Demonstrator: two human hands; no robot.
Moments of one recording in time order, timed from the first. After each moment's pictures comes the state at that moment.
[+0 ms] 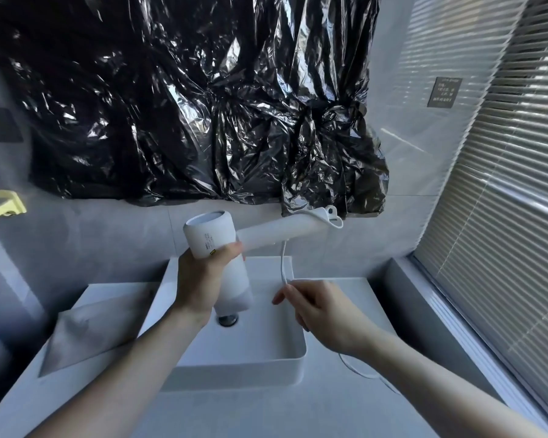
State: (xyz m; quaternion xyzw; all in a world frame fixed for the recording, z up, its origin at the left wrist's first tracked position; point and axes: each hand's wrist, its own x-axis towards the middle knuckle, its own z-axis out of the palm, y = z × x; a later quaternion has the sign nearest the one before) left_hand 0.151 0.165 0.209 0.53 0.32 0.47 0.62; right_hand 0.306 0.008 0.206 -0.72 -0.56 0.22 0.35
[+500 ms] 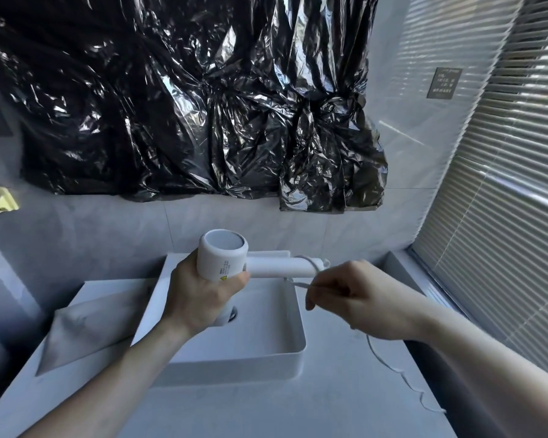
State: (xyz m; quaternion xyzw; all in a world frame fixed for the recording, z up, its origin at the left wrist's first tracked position) left_hand 0.130 0.169 0.182 0.70 0.34 0.41 0.47; right_hand 0.321 -0.028 0.269 -0.73 -0.61 0.20 0.23
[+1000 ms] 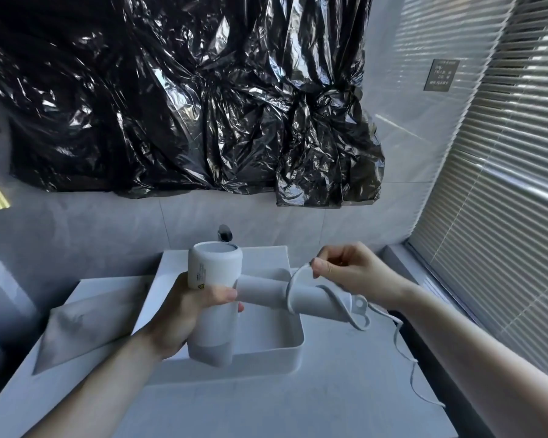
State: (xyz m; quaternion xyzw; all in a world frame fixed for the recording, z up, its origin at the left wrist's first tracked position) left_hand 0.101 0.157 0.188 0.65 0.25 0.25 0.67; right_hand 0.372 0.009 0.218 -0.64 -0.54 0.29 0.46
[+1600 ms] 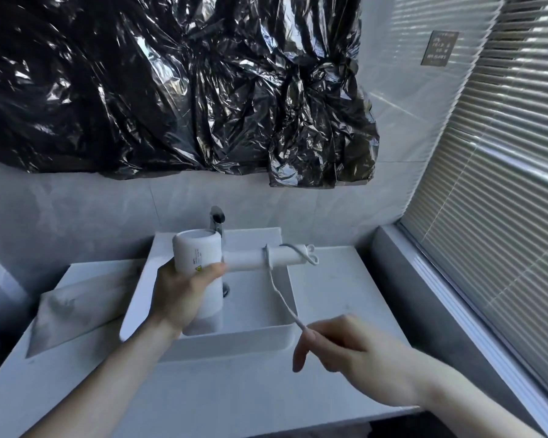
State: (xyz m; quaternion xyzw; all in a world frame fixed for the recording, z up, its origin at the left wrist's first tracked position) left_hand 0.119 0.156 0.159 0.58 0.42 0.37 0.59; right_hand 0.280 -0.079 0.214 -0.72 -0.56 0.34 0.23
